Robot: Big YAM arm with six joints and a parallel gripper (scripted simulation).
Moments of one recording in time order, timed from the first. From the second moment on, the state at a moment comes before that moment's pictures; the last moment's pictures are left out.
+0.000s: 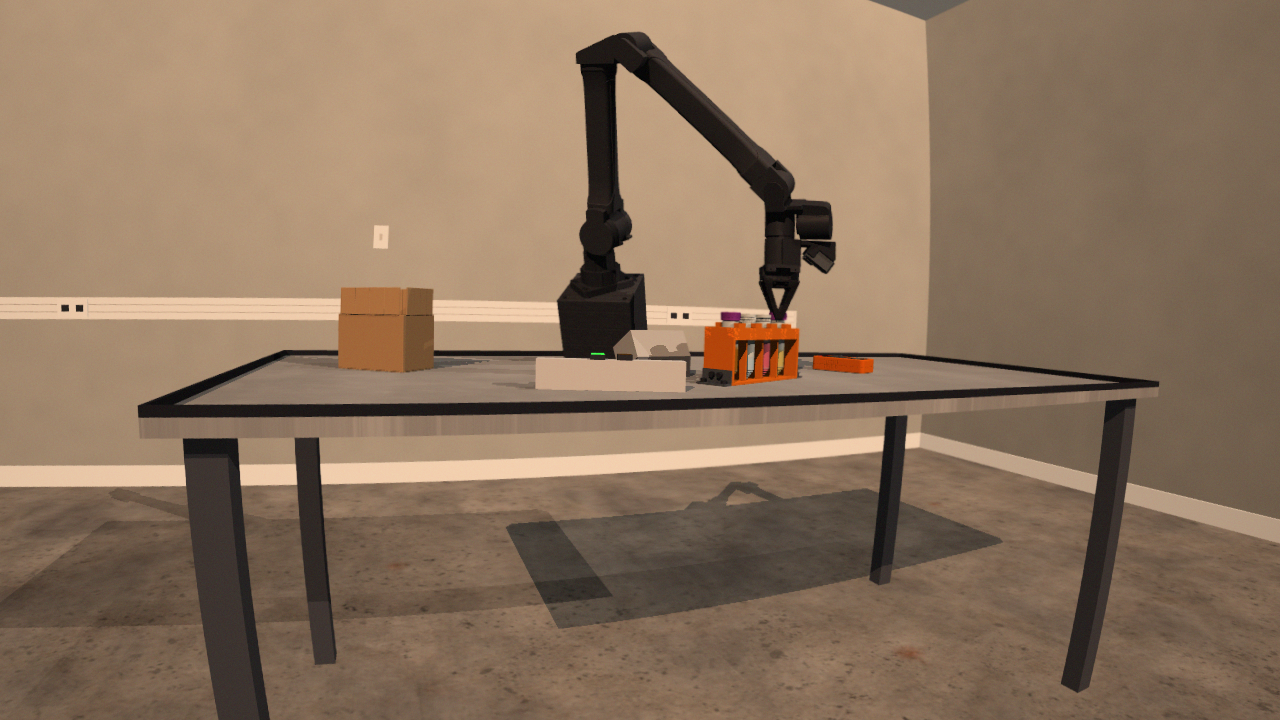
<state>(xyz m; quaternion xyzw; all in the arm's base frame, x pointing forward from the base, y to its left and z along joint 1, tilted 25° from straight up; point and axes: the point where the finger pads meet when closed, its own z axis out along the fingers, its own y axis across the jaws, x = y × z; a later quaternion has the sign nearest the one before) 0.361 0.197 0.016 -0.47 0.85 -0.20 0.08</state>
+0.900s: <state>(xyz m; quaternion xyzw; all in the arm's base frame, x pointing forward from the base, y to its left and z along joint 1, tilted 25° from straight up) 0.362 0.196 0.015 -0.34 0.92 -0.19 0.11</state>
